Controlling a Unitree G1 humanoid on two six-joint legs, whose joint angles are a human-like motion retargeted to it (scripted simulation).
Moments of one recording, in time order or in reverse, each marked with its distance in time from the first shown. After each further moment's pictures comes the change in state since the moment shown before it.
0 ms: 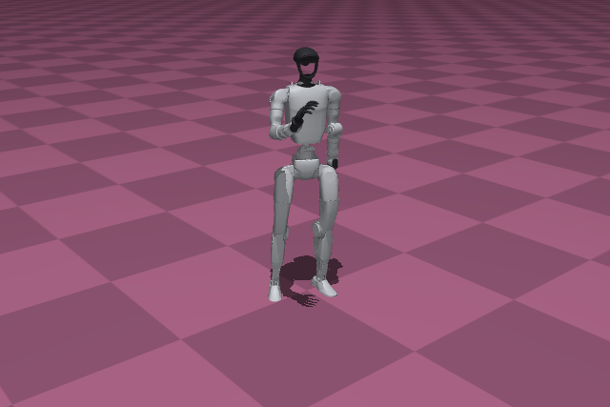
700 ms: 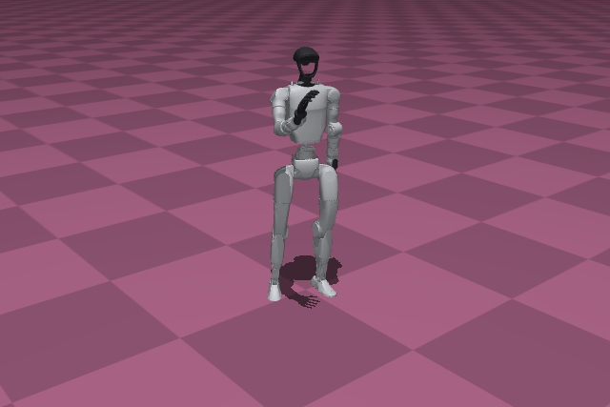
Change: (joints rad) left arm -0.025 0.017 0.002 0.016 0.015 0.002 0.005; right arm -0.205 0.011 -0.098 0.156 -0.100 0.021 -0.101; waist 0.030 -0.020 -0.005; left_leg -0.002 -0.010 -0.014 0.008 0.000 0.004; right_leg 0.022 -0.008 -0.015 -0.004 -0.007 0.002
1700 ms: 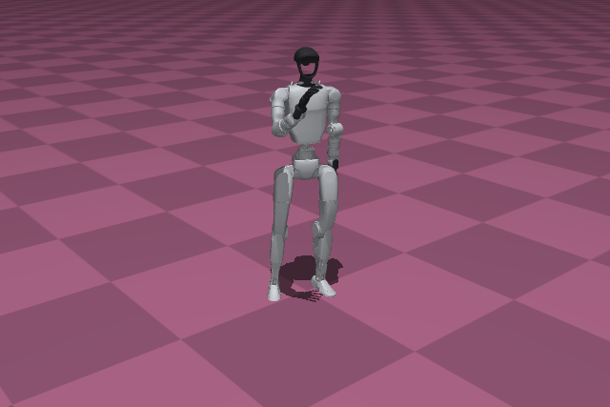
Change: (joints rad) left arm 0.016 -0.002 0.001 0.000 0.001 0.003 0.000; right arm 0.028 -0.001 0.087 -0.210 -0.072 -0.037 0.099; waist -0.034 0.009 -0.013; left_leg -0.002 0.007 0.025 -0.009 -0.004 -0.003; right_leg -0.025 0.008 0.026 0.000 0.007 0.002
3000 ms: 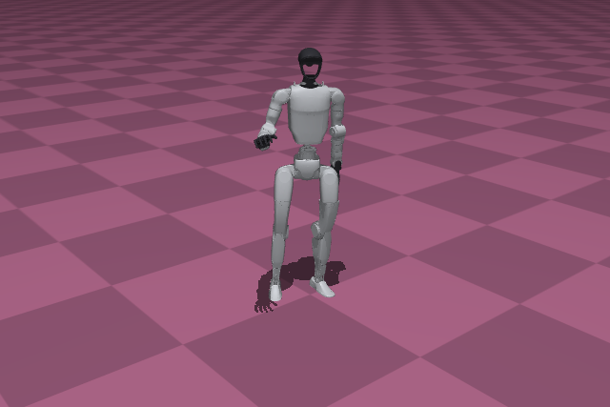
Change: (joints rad) left arm 0.006 -0.008 -0.023 -0.020 0.018 0.008 -0.008; right arm 0.455 -0.131 -0.310 0.315 -0.120 0.070 -0.087; waist -0.005 0.014 0.061; left_leg 0.045 0.006 0.122 -0.030 -0.005 0.014; right_leg -0.020 0.046 0.112 0.004 0.020 -0.006
